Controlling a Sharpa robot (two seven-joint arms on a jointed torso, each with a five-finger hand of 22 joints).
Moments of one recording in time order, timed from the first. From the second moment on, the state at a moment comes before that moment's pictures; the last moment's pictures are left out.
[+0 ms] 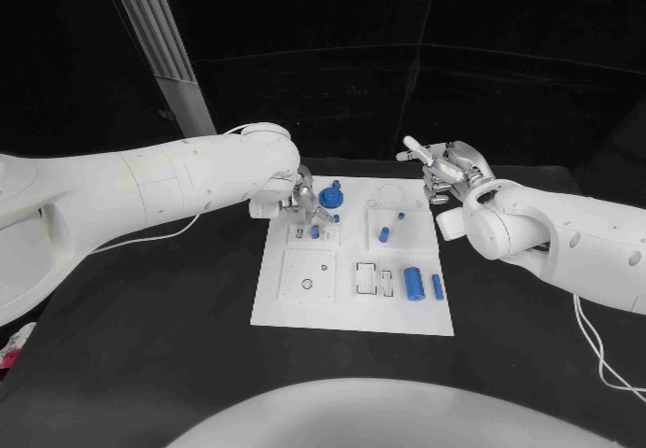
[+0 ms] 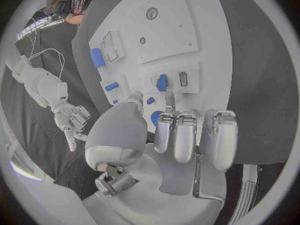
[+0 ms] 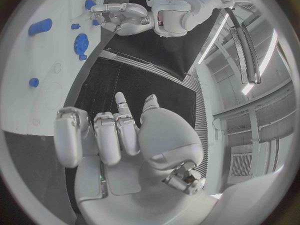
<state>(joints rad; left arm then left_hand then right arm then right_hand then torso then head) 1.38 -0.44 -0.24 1.09 -0.89 0.31 -0.62 1.05 -0.05 -0.09 0.29 0.22 0.73 0.08 0.62 0.83 1.47 0.01 1.57 1.31 1.47 -0.04 1.57 1.31 0.01 1.47 0.08 1.56 1.31 1.17 -0.73 -0.07 1.38 -0.32 -0.45 0.25 1.20 0.23 -0.23 0.29 0.06 0.84 0.20 0.21 0.08 1.47 0.12 1.57 1.31 1.47 0.06 1.57 1.31 0.02 1.47 0.17 1.45 1.31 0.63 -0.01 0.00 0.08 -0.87</state>
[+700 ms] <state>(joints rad) 1.38 -0.41 -0.24 1.05 -0.89 0.37 -0.58 1.11 -0.03 -0.09 0.29 0.48 0.70 0.06 0.73 0.92 1.46 0.01 1.57 1.31 1.47 -0.05 1.57 1.31 0.01 1.47 0.07 1.56 1.31 1.17 -0.74 -0.07 1.38 -0.32 -0.45 0.24 1.20 0.23 -0.23 0.29 0.06 0.84 0.20 0.21 0.08 1.47 0.12 1.57 1.31 1.47 0.06 1.57 1.31 0.02 1.47 0.17 1.45 1.31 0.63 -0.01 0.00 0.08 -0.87</state>
